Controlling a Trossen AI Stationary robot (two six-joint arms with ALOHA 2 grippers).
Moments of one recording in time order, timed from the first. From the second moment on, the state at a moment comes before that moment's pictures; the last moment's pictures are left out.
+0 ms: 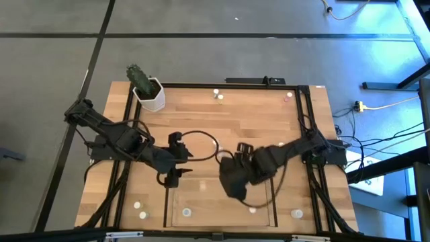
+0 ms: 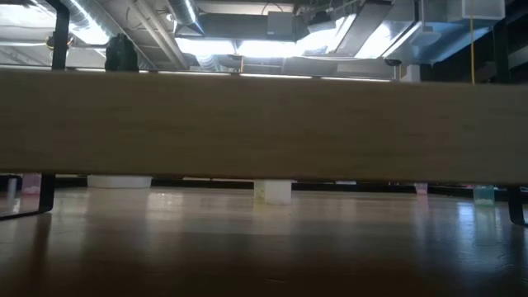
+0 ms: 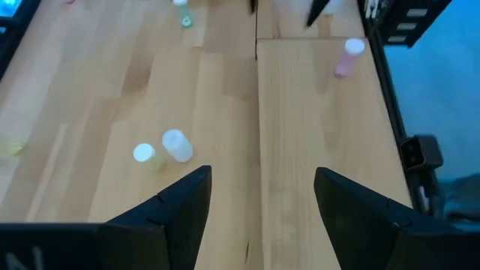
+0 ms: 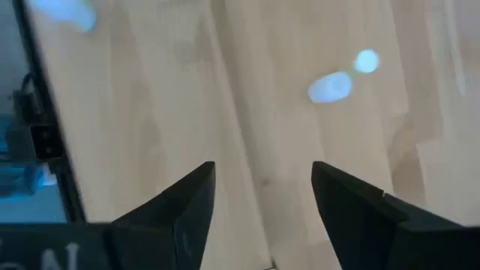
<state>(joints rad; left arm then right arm) -0.49 1.38 1.44 -0.89 -0.38 -0.41 0.44 2.10 2.35 -1.57 0.26 0.63</state>
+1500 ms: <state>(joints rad) -0.19 1.30 1.44 -0.82 -0.51 -0.55 -0.13 1.23 1.28 -1.56 0.14 0.82</state>
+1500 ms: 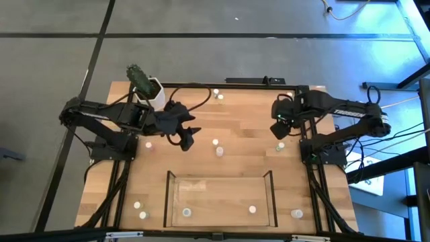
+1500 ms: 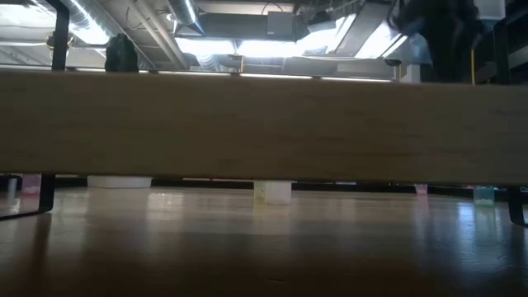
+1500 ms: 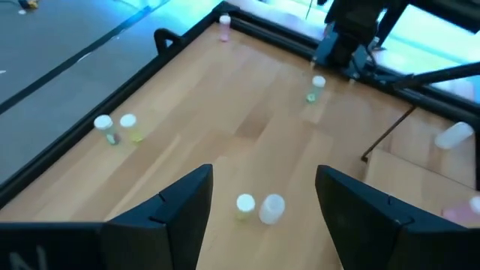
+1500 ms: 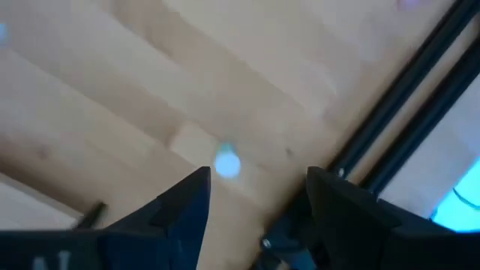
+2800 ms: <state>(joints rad) -0.19 1.30 1.44 -0.79 -0.50 -0.55 -0.20 1.23 0.79 -1.16 -0.10 0.67</state>
